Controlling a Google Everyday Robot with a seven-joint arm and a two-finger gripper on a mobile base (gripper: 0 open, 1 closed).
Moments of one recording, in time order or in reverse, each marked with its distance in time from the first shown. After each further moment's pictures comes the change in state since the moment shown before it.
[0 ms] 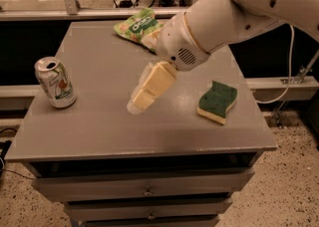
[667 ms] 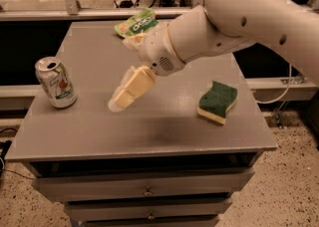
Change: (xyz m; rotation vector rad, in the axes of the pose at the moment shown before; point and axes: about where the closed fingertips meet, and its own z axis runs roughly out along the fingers) arm -0.017 -0.015 0.049 -0.027 -0.156 -0.044
